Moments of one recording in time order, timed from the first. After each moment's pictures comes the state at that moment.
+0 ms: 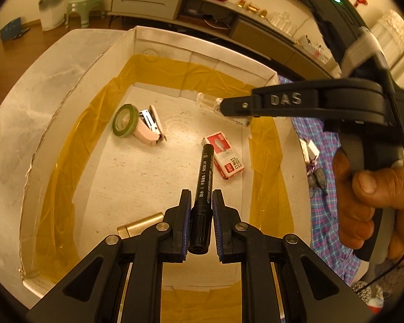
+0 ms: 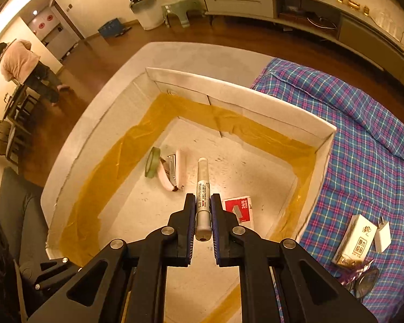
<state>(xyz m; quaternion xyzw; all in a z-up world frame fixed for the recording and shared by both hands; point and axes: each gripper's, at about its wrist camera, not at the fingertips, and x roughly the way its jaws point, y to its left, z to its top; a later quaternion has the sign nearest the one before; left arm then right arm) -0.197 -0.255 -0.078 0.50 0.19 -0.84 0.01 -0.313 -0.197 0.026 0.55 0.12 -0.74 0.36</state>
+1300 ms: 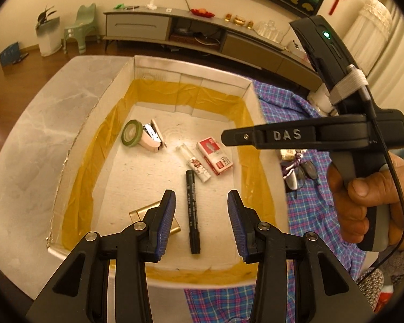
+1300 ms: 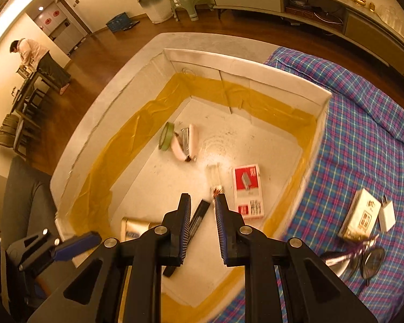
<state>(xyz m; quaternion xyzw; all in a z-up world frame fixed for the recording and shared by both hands) -0.149 -0.240 -0.036 0.46 0.14 -0.88 0.00 -0.276 -0.163 0.040 0.56 0.11 -0.72 0.39</state>
